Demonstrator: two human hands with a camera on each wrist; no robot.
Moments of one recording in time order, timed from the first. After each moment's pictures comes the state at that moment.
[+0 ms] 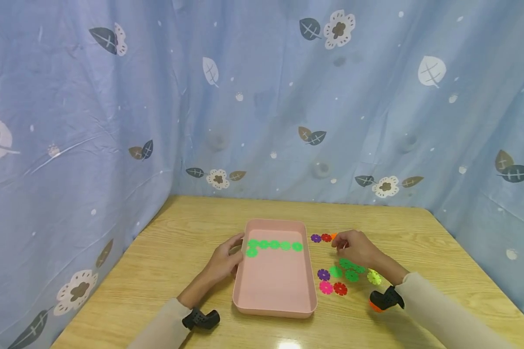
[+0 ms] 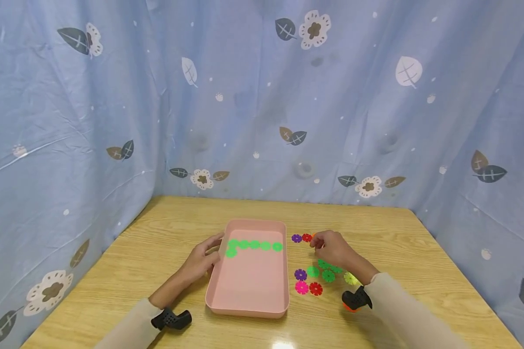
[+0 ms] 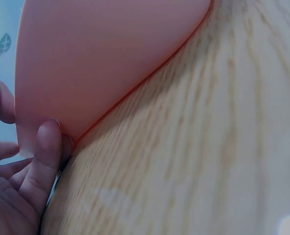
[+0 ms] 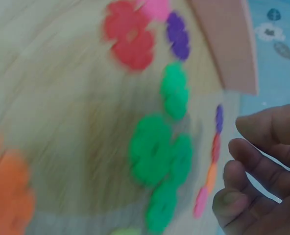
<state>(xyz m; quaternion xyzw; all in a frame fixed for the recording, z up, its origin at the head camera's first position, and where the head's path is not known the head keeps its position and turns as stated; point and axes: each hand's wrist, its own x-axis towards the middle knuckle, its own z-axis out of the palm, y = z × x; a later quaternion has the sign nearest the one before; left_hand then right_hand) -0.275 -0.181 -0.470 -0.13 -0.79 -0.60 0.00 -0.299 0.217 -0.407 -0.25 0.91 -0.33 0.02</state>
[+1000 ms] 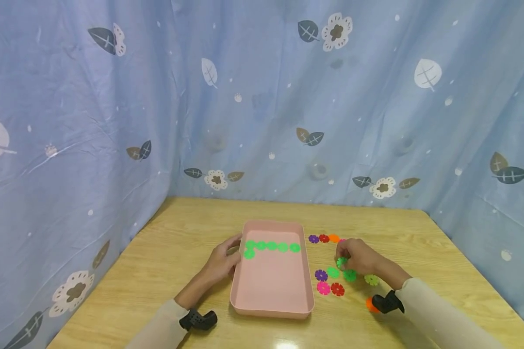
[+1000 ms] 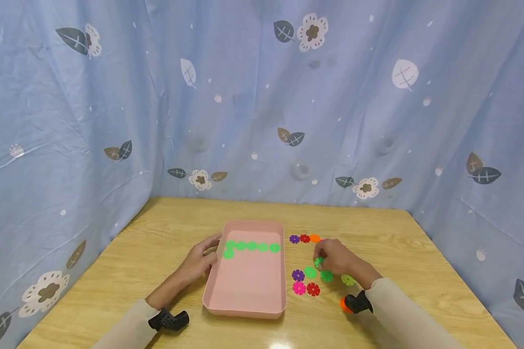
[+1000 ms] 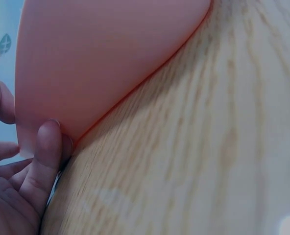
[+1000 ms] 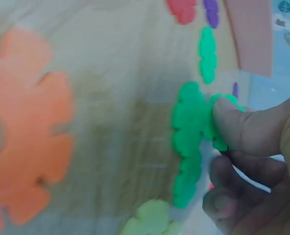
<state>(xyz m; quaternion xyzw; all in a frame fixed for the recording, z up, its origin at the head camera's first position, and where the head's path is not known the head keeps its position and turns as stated) -0.272 -0.181 -0.468 -0.14 -0.80 -0.59 0.02 -0.297 0.235 -0.421 -0.31 0.91 -0.28 0.05</state>
